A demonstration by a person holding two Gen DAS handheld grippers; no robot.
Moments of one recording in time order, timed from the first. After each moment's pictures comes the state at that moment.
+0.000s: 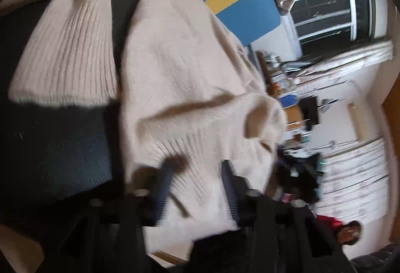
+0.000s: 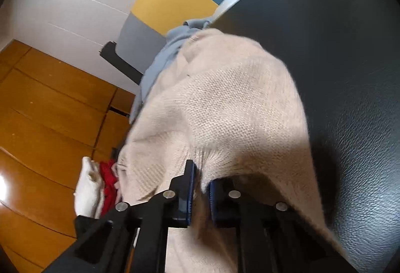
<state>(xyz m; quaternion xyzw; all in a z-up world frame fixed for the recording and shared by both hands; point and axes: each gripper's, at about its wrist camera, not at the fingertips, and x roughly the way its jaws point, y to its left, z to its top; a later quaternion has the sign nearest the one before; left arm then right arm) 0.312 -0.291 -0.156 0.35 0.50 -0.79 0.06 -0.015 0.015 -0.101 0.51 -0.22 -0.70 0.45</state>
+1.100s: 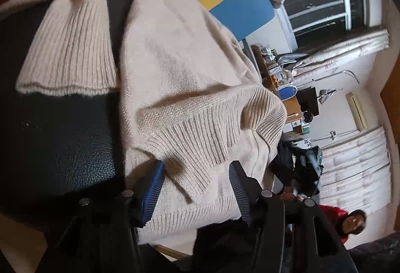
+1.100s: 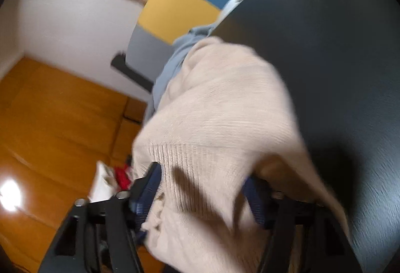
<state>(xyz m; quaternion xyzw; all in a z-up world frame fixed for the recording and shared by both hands) 0.321 -0.288 -0.143 0.34 0.50 -0.79 0.03 -0.003 0.028 -0.109 0.51 -0.23 -0.69 0.47</state>
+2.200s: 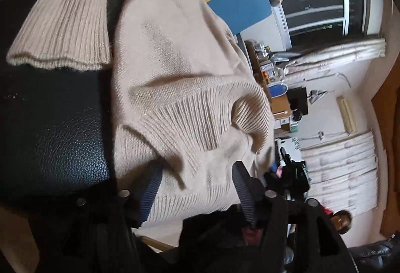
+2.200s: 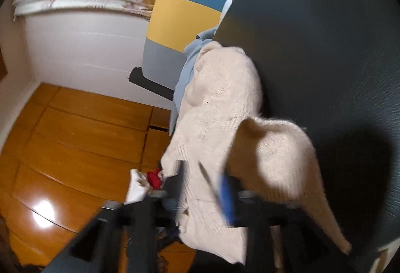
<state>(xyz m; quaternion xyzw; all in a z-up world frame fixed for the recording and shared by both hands) 0.323 -0.277 -0.154 0.33 0.54 -0.77 0.00 0.002 0.094 -0.119 0.51 -0.36 -0.62 0.48</state>
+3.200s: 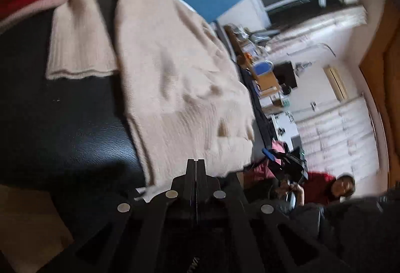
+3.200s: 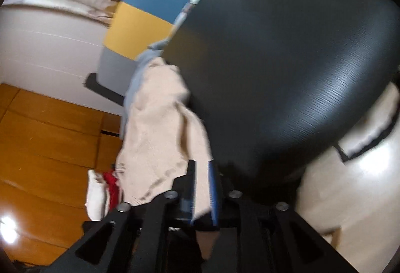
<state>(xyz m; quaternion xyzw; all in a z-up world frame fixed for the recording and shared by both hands) 0.380 -0.280 -0.122 0.34 0.49 -0.80 -0.05 0.019 0.190 -0.101 0.54 -0.28 -0.70 0.38</state>
